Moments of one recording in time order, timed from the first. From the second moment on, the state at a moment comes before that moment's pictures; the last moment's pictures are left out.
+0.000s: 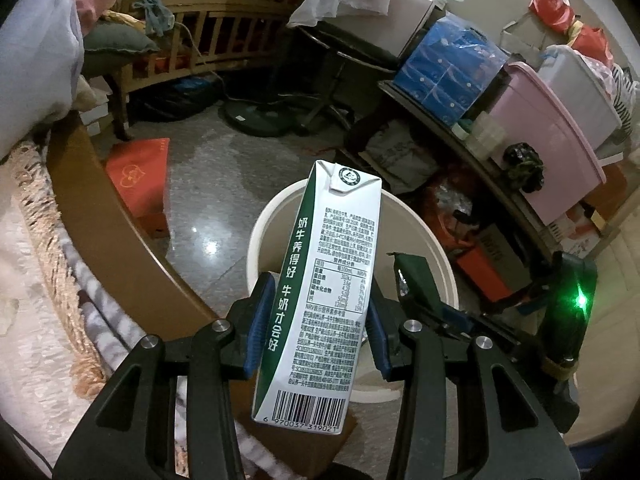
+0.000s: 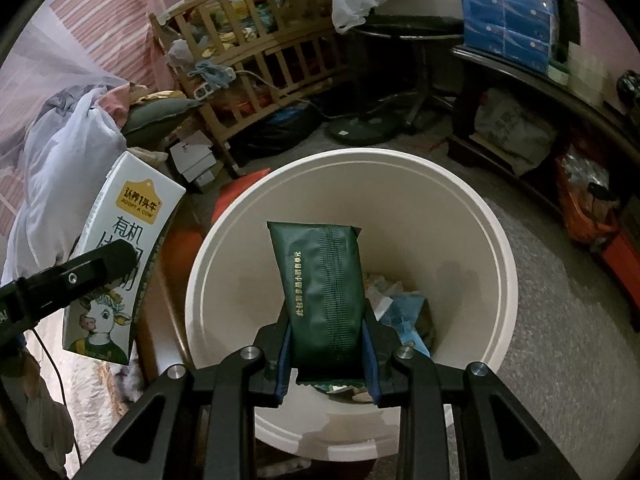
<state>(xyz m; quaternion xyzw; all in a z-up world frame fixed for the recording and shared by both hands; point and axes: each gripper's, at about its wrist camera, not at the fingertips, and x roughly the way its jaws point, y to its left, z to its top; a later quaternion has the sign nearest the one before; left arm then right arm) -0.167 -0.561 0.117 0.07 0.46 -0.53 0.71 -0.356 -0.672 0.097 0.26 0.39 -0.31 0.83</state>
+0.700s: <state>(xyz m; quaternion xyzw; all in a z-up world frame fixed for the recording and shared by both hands) -0.170 -0.570 0.113 0.07 0.46 -0.53 0.71 -0.362 -0.679 0.090 0.28 0.39 -0.32 0.82</state>
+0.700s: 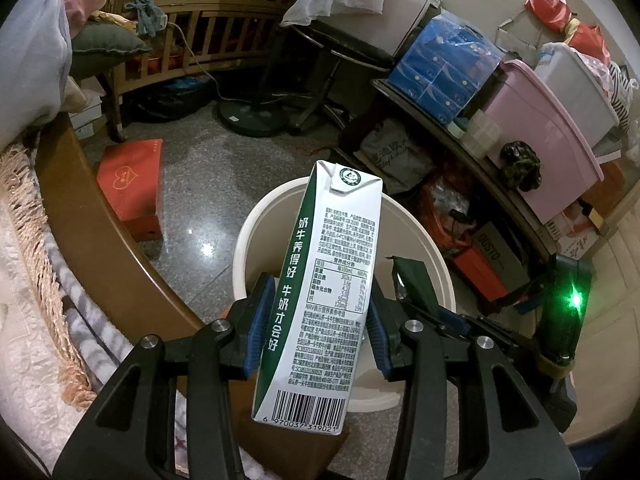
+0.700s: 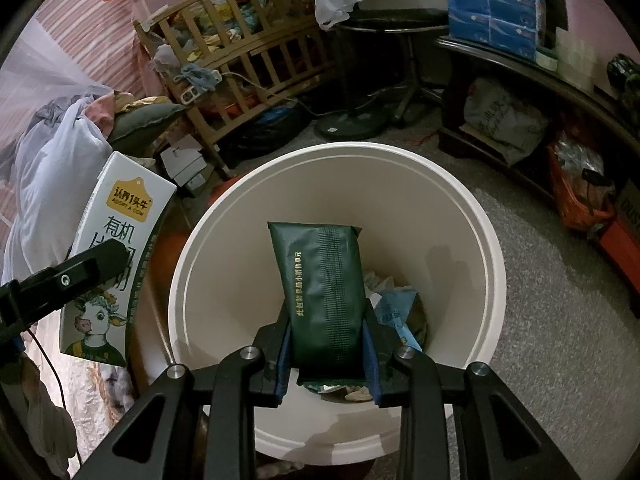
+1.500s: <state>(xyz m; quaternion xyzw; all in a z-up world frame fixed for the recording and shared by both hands) -0.186 -0.496 0.145 0.11 0.35 -0.42 0.83 -0.363 -0.619 0.136 0.21 0.32 -0.34 0.86</state>
